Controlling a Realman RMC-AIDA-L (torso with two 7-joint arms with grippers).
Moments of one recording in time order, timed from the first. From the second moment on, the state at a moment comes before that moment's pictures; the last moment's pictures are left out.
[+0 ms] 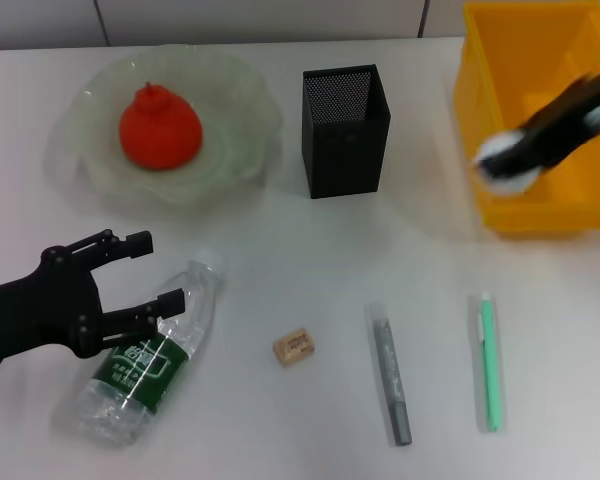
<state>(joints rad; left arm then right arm) -0.24 -2.06 0.76 0.69 1.79 1.70 -1.17 0.68 2.07 -1.09 -1.62 -2.60 -1.81 2.51</state>
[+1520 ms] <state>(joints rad) -0.22 -2.08 1.67 1.70 2.60 1.26 -2.78 0.21 2.09 -1.02 -1.07 -1.85 -1.72 1.39</state>
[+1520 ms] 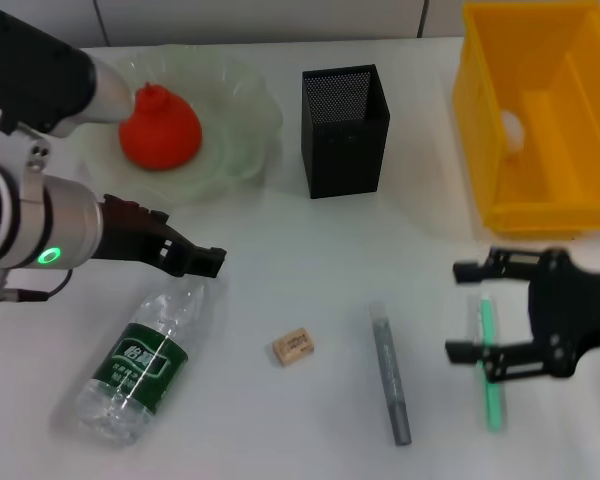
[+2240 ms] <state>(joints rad) -0.33 -2.08 1.71 1.45 2.60 1.17 -2.80 0.21 2.09 -1.02 -0.93 -1.84 -1.70 1.33</state>
